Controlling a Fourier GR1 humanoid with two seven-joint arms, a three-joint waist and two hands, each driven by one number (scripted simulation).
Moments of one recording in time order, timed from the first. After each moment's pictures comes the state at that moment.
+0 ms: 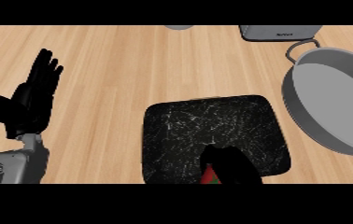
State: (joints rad) left arm -0.19 0.25 0.11 -1.61 0.11 0.16 0.21; right arm -0.02 -0.25 0.69 -1.74 0.82 0.27 0.41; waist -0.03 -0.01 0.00
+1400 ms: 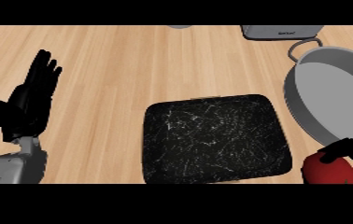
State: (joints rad) left arm -0.18 0.24 0.12 -1.65 0.11 0.15 0.23; right arm 0.33 -0.48 0.12 -2.32 0.76 -0.18 0.27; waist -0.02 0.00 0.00
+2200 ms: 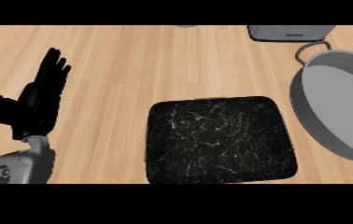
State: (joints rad) left arm -0.19 0.21 0.08 -1.67 0.08 0.15 0.24; right arm 0.05 -0.61 -0.35 -1.85 0.25 -0.04 0.07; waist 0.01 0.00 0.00
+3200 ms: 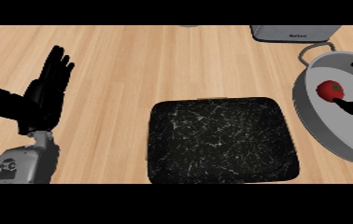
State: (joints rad) left arm -0.22 0.19 0.09 -1.62 0.07 0.14 0.22; right arm -0.42 -0.63 -0.30 -0.83 0.49 -0.11 -0.31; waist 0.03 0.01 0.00
